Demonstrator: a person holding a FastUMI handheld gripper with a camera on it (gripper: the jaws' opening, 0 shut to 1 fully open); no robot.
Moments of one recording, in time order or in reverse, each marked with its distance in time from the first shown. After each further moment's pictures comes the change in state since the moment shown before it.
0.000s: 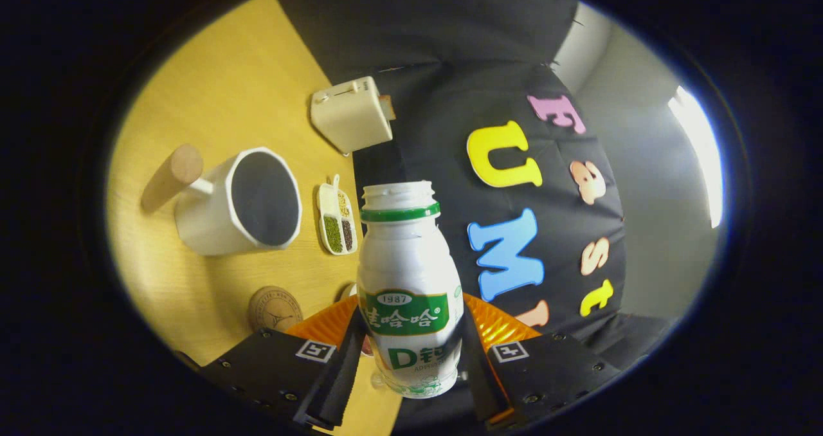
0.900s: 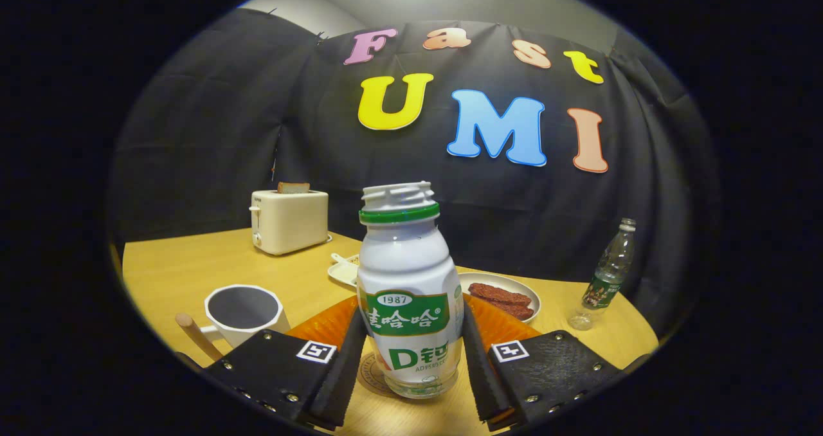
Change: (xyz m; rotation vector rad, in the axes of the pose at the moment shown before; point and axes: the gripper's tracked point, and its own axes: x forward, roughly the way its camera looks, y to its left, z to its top) arm 0.034 0.043 -0.033 1.131 -0.041 0.189
